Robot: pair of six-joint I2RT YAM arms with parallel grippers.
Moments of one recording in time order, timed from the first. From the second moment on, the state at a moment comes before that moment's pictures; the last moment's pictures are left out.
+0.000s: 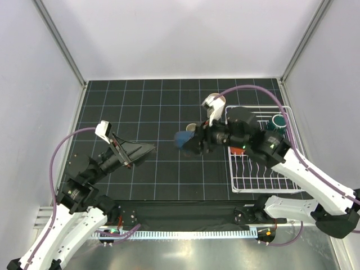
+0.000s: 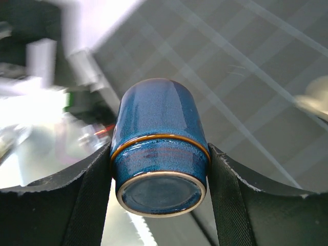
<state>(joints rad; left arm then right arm) -0.54 0.42 0.67 -0.08 0.42 -1.35 0.90 1.08 1.26 -0.54 -0.20 0.38</state>
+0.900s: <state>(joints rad) -0.54 0.35 0.65 -0.43 0.35 -1.17 0.16 1.65 1.79 -1.16 0.12 0.48</state>
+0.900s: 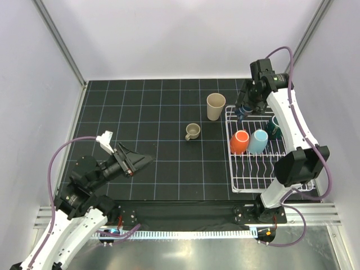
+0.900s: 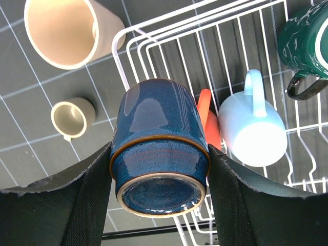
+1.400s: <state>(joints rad) -0.54 0.29 0.58 -0.43 0.32 -1.18 0.15 1.88 1.92 -1.28 0.15 0.63</state>
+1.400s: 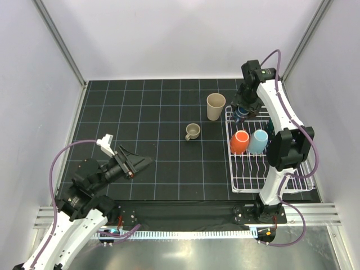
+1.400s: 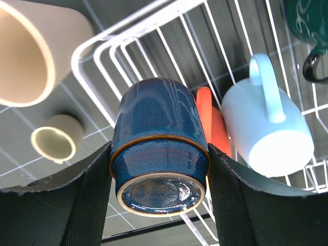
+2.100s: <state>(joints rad) -0.54 0.32 0.58 -0.43 0.31 -1.18 0.12 1.95 1.78 -1.15 0.18 0.69</state>
